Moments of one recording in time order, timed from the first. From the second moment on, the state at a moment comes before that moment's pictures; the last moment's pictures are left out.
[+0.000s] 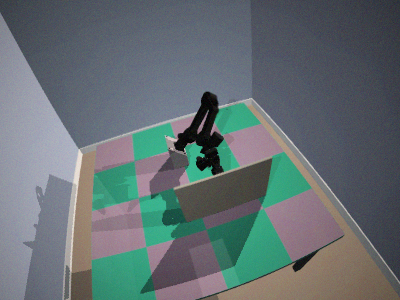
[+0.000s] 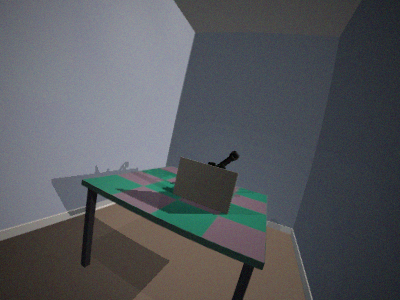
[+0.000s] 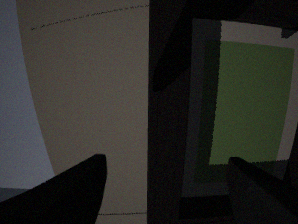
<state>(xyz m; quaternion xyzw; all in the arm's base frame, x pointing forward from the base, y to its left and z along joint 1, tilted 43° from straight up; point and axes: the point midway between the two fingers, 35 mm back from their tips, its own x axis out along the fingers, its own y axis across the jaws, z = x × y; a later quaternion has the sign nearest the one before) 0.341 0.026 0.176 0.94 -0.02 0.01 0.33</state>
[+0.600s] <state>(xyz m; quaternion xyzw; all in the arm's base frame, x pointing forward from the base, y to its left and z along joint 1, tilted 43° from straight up) 0.365 0.025 0.177 0.94 -0.02 0.01 0.33</state>
